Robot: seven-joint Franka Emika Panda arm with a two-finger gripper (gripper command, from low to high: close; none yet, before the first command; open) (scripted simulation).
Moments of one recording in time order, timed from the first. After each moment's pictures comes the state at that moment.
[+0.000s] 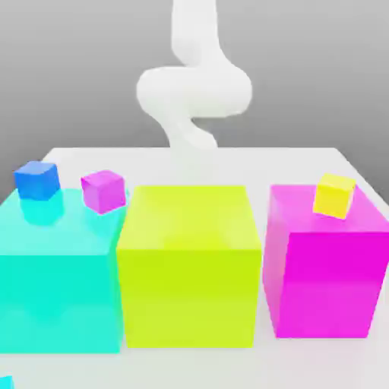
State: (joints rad) arm -0.01 -0.71 -0.03 -2.28 0.07 2.30 0.89
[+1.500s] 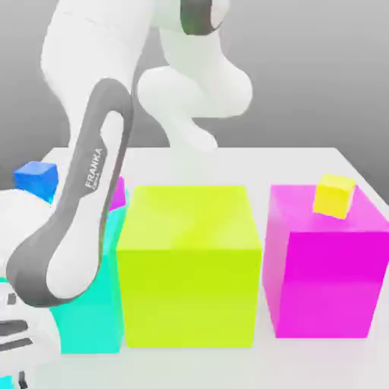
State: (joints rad) arm -0.11 0.67 -0.36 -1.97 0.43 2.57 2.86
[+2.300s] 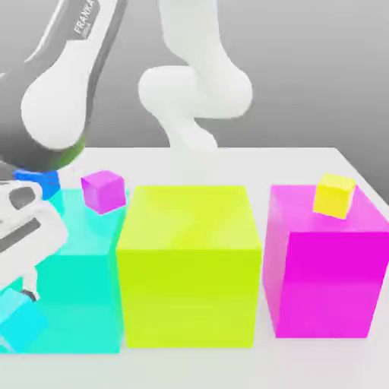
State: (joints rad) arm -0.23 0.20 -0.25 -2.11 0.39 2.18 2.09
